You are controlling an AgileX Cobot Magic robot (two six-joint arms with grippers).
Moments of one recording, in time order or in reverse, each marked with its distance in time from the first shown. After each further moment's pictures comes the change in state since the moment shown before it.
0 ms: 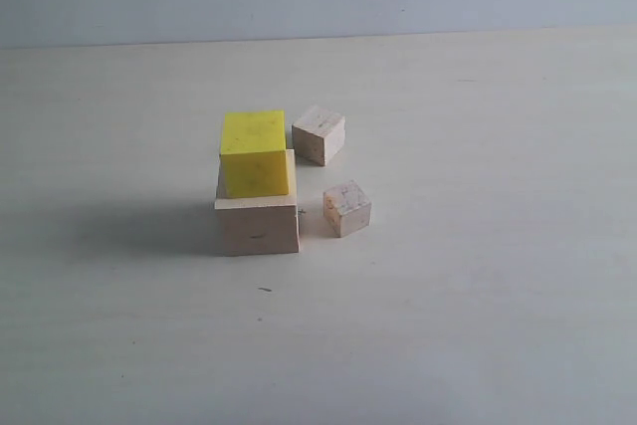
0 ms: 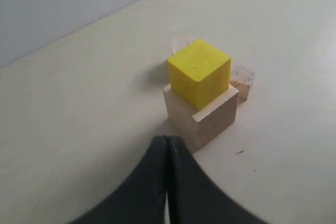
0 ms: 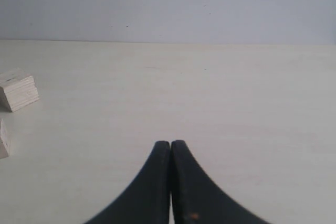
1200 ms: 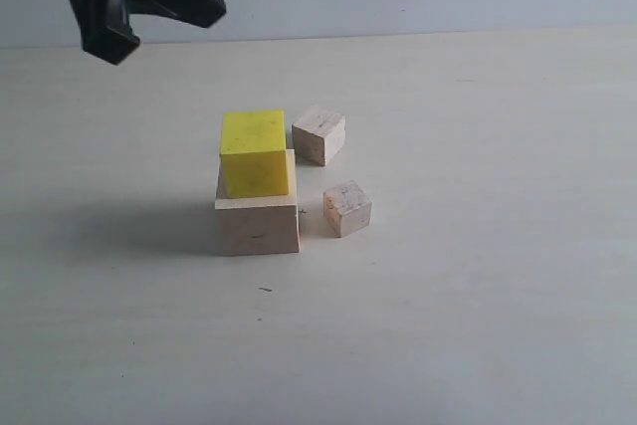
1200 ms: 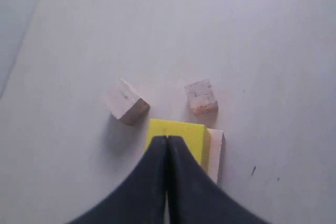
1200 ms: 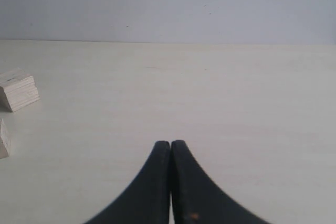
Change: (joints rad) left arm 0.000 0.848 -0.815 -0.278 0.435 0.776; right arm 0.000 0.000 0.000 0.000 0.000 0.000
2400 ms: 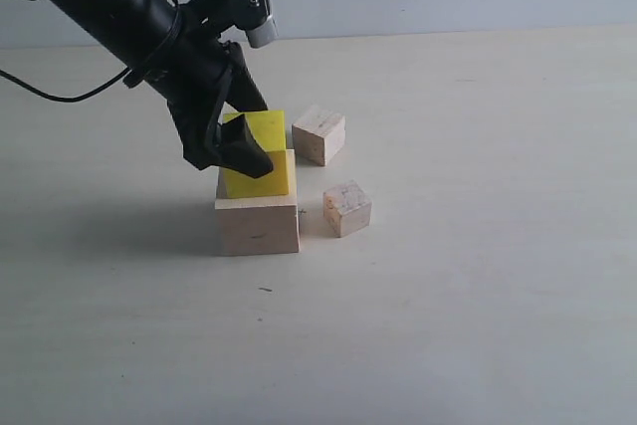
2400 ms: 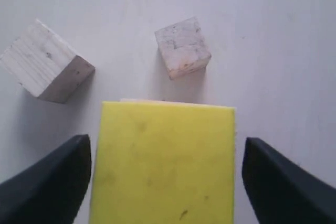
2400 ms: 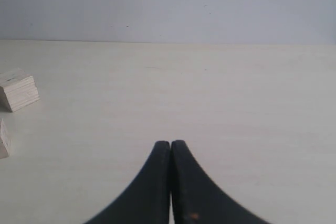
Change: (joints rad) left arm 0.000 0.393 0.000 -0.059 -0.067 0.175; right arm 0.000 0.000 0.000 0.000 0.000 0.000
